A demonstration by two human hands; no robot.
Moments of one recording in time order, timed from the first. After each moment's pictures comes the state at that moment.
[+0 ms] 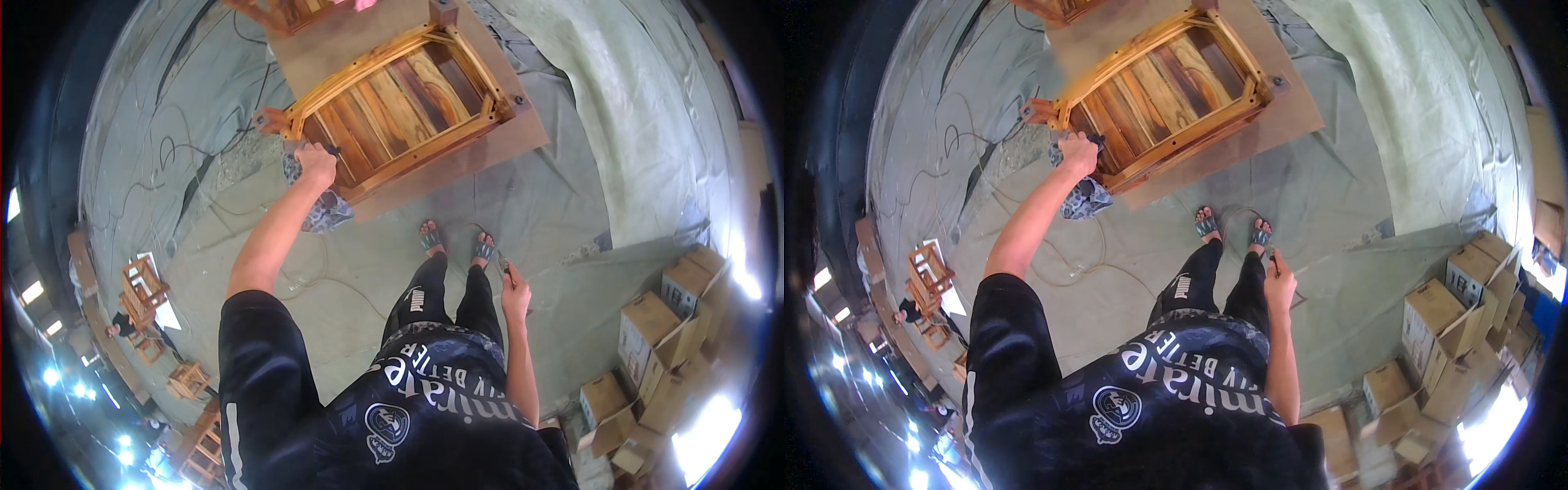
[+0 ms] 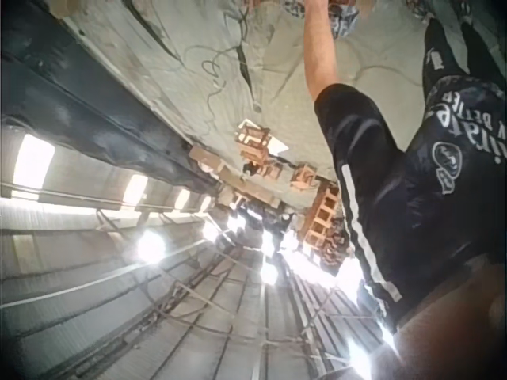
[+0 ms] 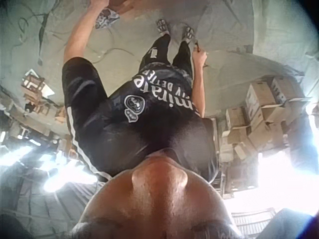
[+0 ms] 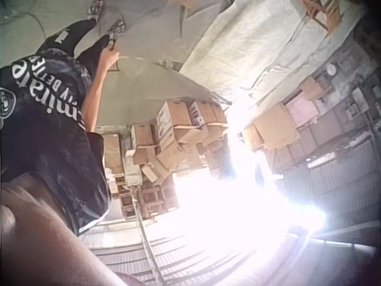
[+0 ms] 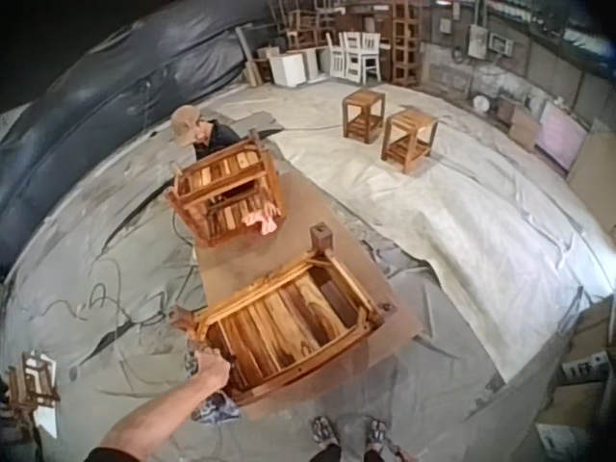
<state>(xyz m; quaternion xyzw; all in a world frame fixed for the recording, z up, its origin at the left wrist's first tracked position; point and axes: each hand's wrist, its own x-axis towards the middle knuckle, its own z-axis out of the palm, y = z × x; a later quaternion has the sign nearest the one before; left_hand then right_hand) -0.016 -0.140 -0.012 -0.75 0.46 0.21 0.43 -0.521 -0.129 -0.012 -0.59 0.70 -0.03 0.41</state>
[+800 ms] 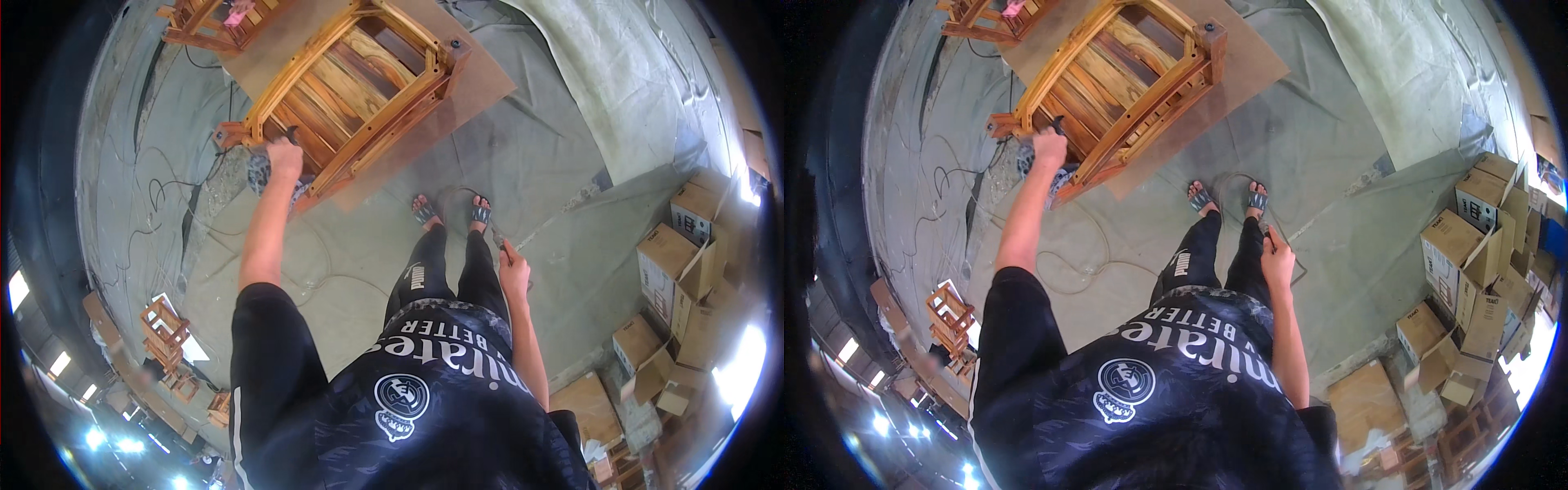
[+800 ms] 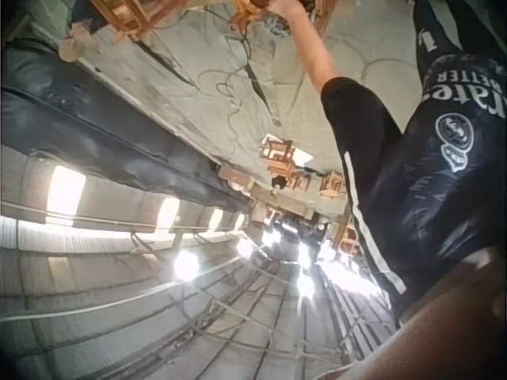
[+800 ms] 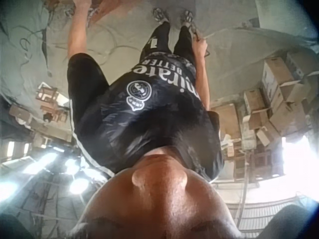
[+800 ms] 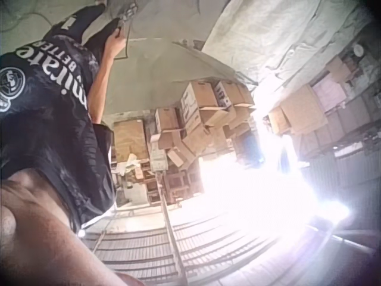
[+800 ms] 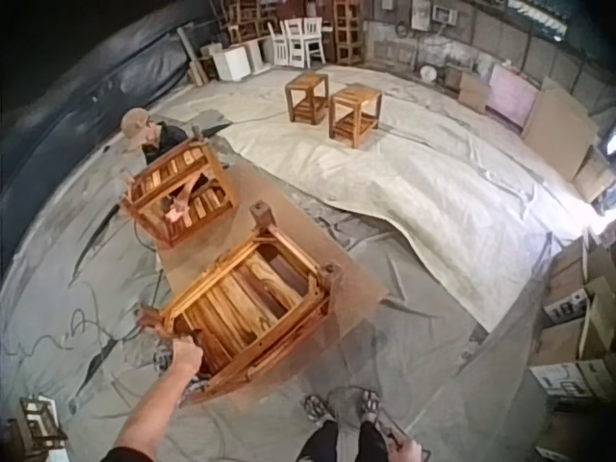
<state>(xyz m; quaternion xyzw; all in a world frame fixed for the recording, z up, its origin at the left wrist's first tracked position) -0.017 -0.139 -0.046 -0.71 0.57 0.05 0.41 -0.559 -0.079 -0.008 -0.52 0.76 -0.04 0.40</state>
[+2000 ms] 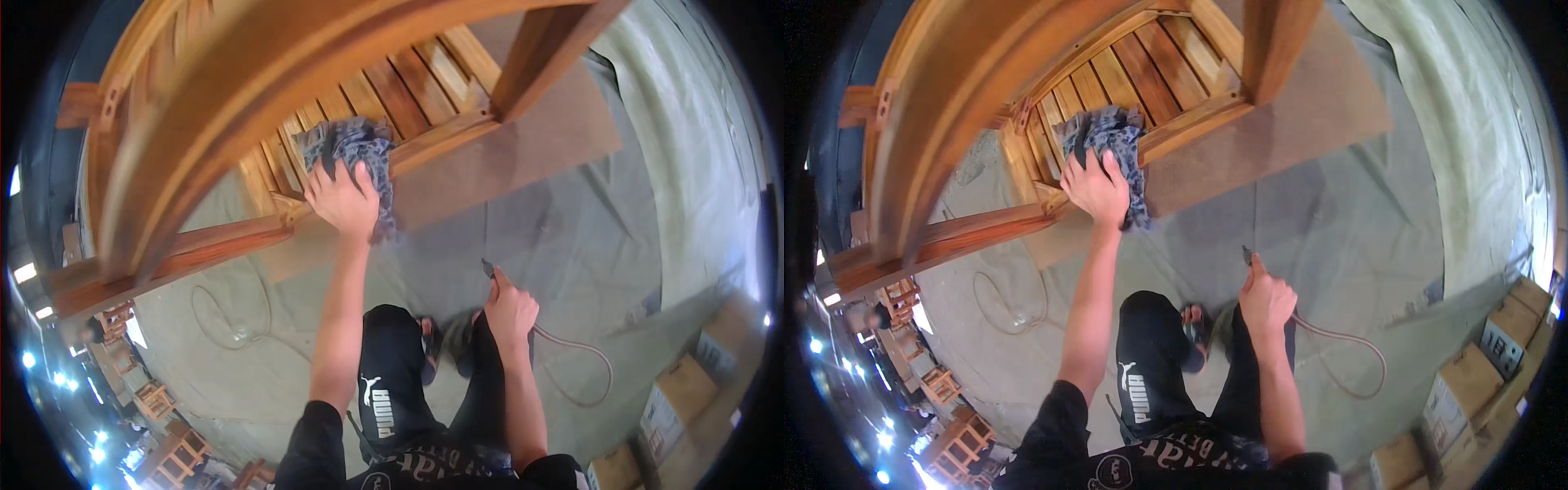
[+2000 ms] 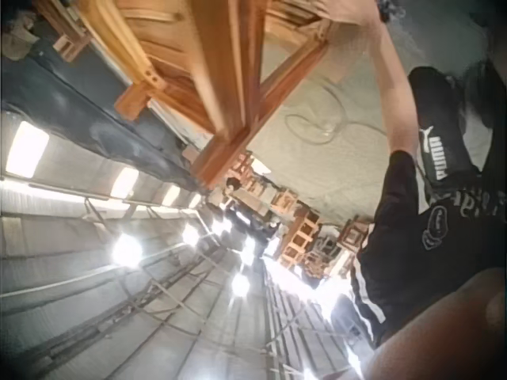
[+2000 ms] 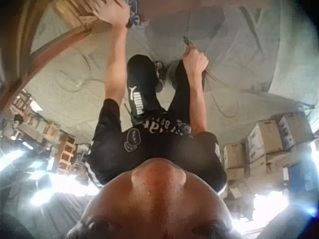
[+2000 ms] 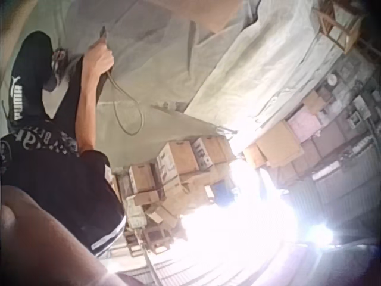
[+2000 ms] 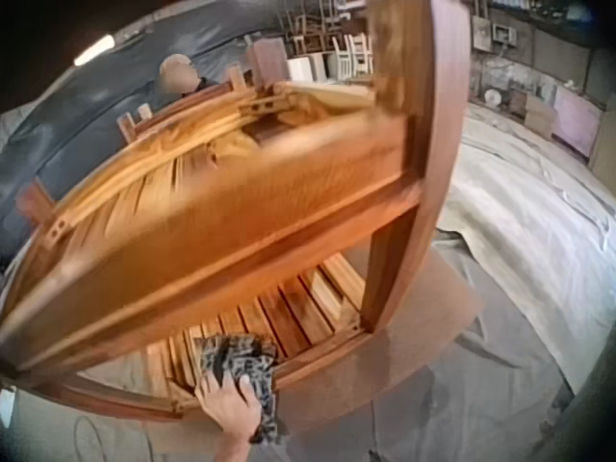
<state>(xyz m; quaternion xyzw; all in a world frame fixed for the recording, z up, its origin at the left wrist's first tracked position) -0.176 -0.167 -0.427 -0.87 0.36 -0.29 -0.14 -0.481 -0.199 -0.407 -0.80 0.56 0.06 0.21</state>
